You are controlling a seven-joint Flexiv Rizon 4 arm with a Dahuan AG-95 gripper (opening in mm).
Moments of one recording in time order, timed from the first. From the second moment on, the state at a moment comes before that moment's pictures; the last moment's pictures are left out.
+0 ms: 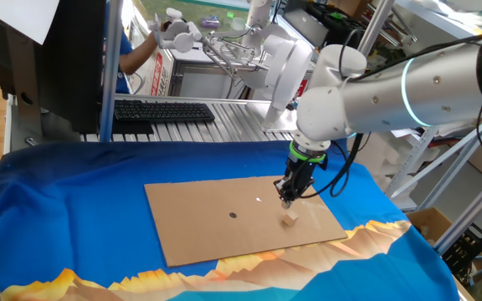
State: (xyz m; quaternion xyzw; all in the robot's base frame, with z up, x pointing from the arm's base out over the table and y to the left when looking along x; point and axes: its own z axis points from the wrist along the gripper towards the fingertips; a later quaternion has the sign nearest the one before) arm 0.565 -0.114 0.106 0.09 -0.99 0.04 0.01
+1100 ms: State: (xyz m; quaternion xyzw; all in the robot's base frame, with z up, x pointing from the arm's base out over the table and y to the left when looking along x) arm 0.555 -0.113 0.100 0.12 -0.99 0.05 0.00
